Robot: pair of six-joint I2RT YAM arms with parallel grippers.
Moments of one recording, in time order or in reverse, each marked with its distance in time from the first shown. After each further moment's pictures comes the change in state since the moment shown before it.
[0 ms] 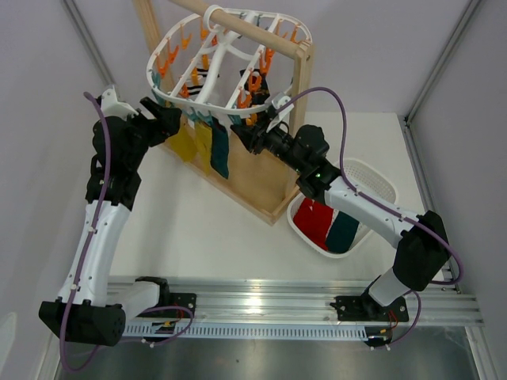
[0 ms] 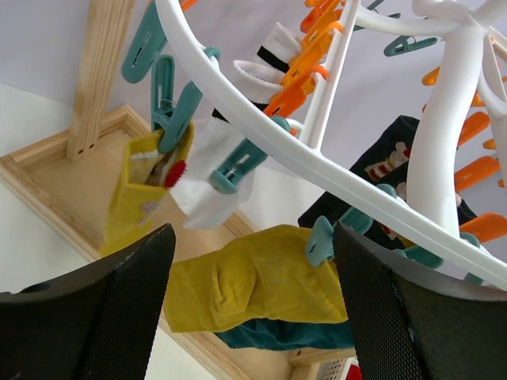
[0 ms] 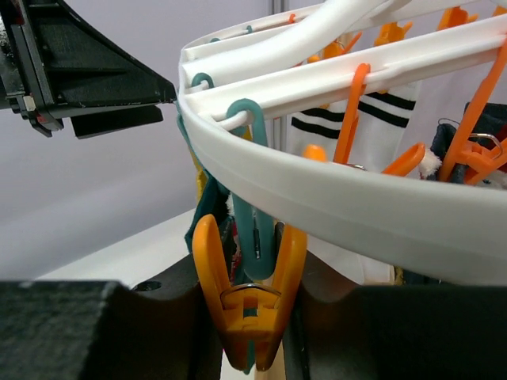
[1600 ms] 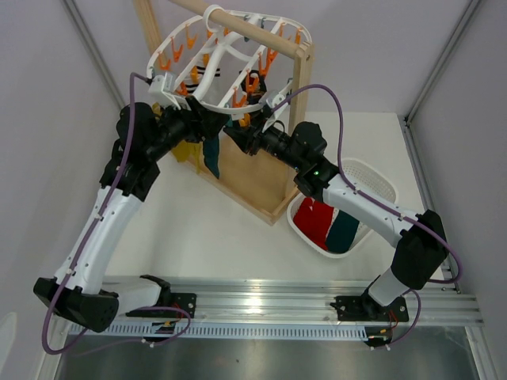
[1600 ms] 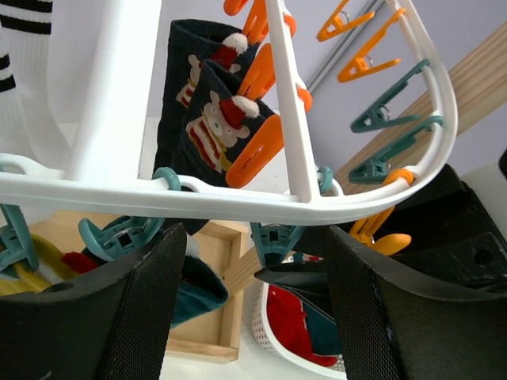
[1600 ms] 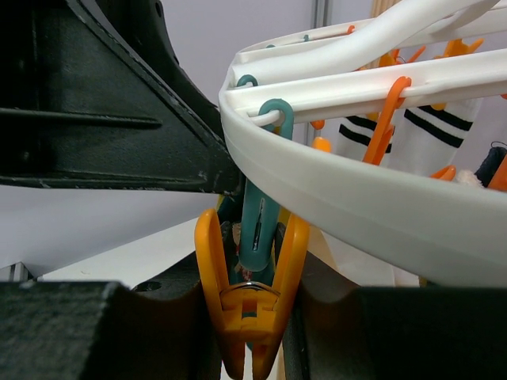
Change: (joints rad) left arm -0.251 0.101 0.165 -0.049 0.243 0.073; right arm 0.014 0.016 0.051 -0.029 -0.094 0.018
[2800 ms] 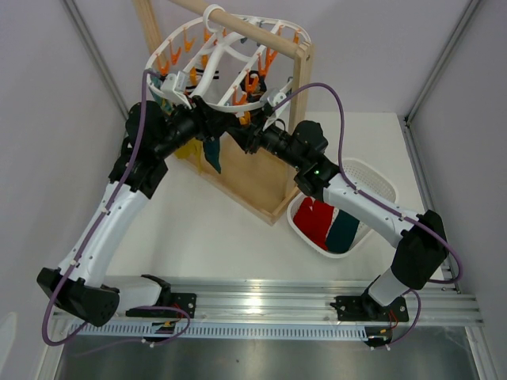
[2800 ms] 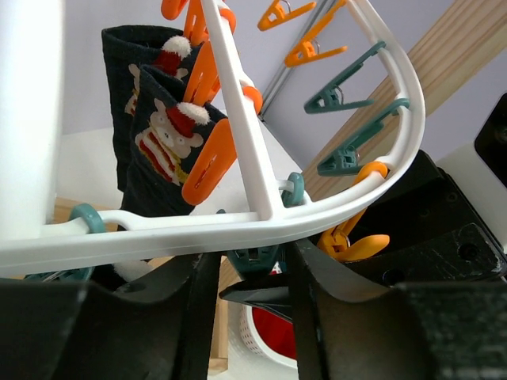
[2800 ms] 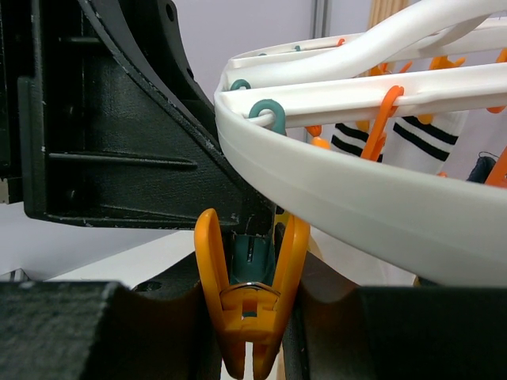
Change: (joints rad) left arm -0.043 0.043 0.000 0.084 0.059 0.013; right arm 0.000 0.000 0.013 0.003 0.000 0.001
